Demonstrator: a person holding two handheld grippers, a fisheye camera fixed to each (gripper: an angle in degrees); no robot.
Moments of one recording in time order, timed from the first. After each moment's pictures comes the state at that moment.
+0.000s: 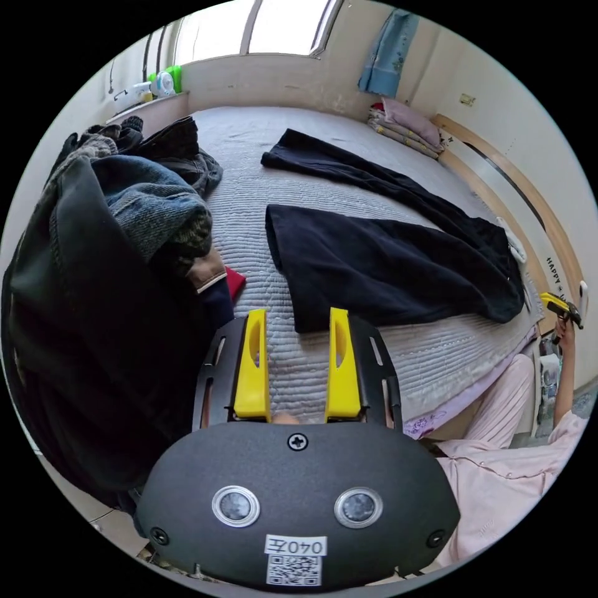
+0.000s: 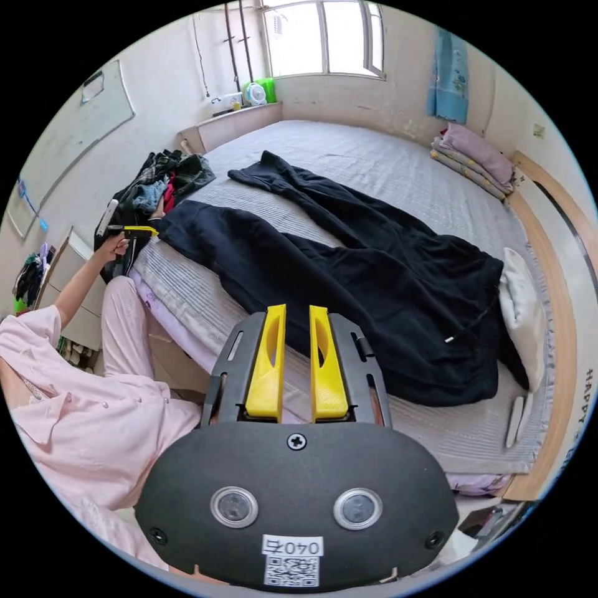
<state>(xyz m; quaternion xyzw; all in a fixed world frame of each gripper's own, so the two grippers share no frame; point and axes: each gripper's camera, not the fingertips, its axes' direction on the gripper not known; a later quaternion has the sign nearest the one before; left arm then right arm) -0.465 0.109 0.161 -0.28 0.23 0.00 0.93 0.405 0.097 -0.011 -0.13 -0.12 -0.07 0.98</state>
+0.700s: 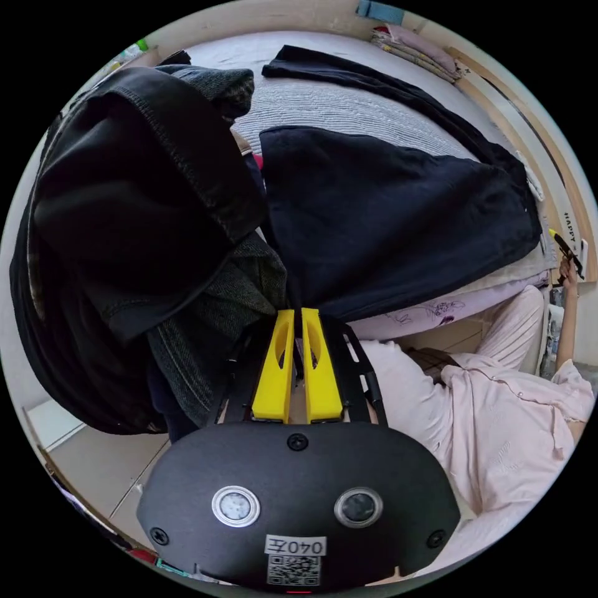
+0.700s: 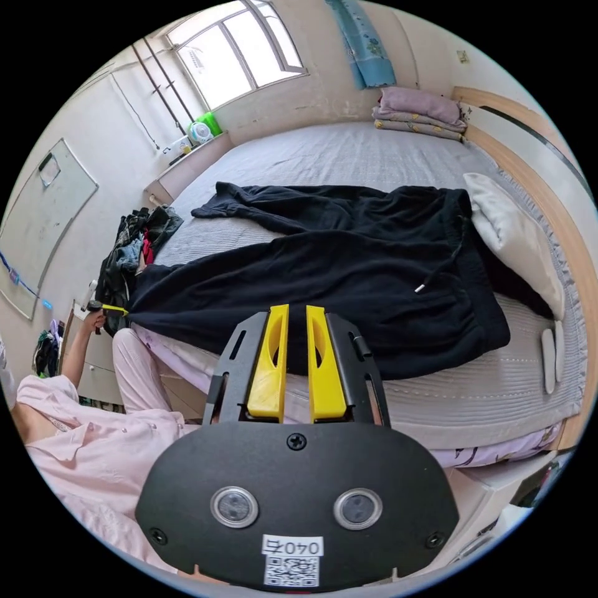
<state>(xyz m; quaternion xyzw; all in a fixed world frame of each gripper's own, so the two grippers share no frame) -0.490 0.120 0.128 -0.45 0.17 0.06 0.87 0.487 0.094 -0.010 -0.12 -0.11 0.06 0.98</state>
